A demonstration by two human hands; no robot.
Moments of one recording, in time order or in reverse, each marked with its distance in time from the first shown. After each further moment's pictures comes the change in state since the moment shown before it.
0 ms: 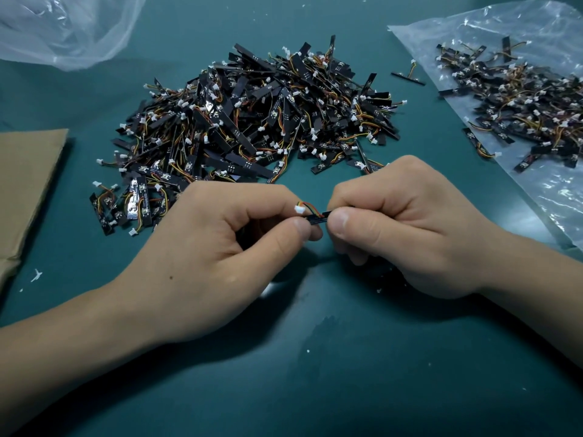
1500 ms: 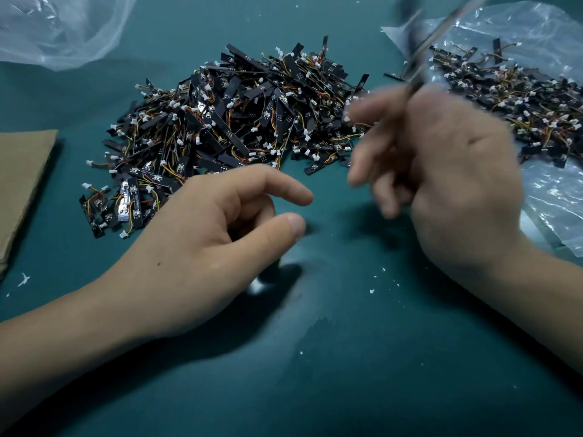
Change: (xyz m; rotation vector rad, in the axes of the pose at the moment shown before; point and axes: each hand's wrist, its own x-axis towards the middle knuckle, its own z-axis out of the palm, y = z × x) left_hand 0.003 -0.008 -0.007 -0.097 -0.073 -0.028; right_hand 0.001 0.008 -0.003 0.287 0.514 -0.044
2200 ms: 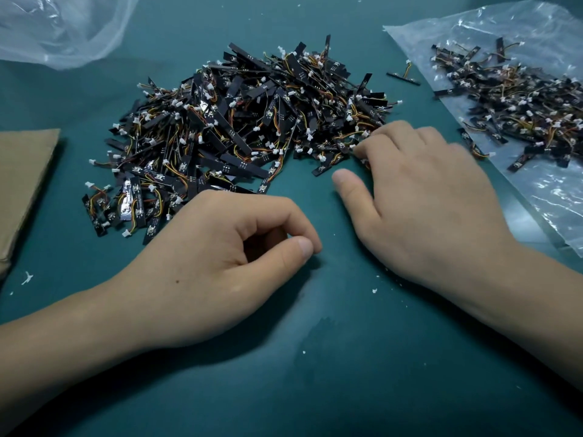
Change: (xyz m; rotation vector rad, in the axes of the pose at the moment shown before) left_hand -0.003 0.003 0.002 0.259 -0.059 0.053; right_hand -0.001 -0.006 0.014 -1.424 -0.172 0.269
